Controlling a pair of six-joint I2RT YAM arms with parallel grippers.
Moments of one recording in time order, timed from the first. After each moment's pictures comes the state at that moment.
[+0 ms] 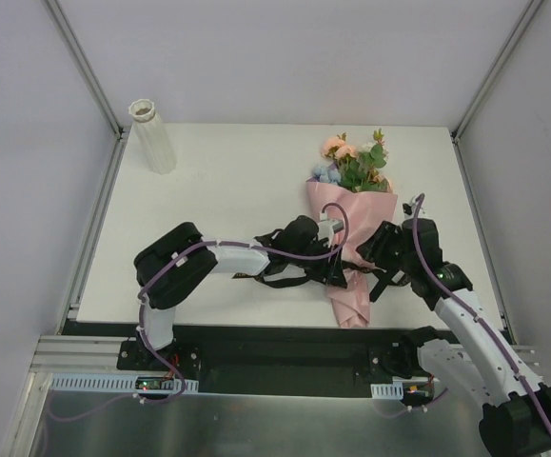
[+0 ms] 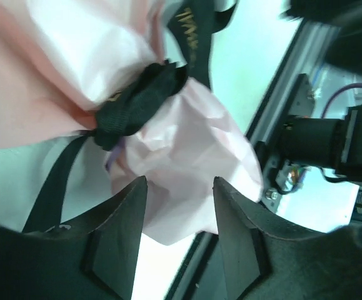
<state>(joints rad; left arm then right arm) -0.98 1.94 1.05 0.27 0.49 -0.68 0.32 0.78 0.56 -0.41 -0.08 0.67</state>
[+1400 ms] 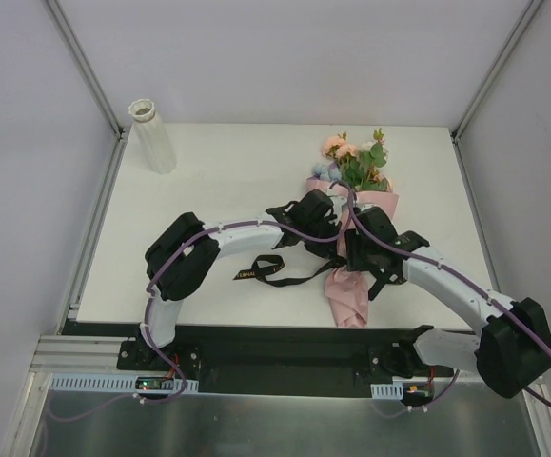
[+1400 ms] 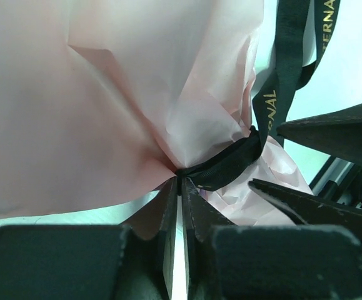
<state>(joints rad) -0.93 2.00 1.40 -0.21 0.29 -0.44 0.56 1.18 0.75 -0.63 0.14 0.37</state>
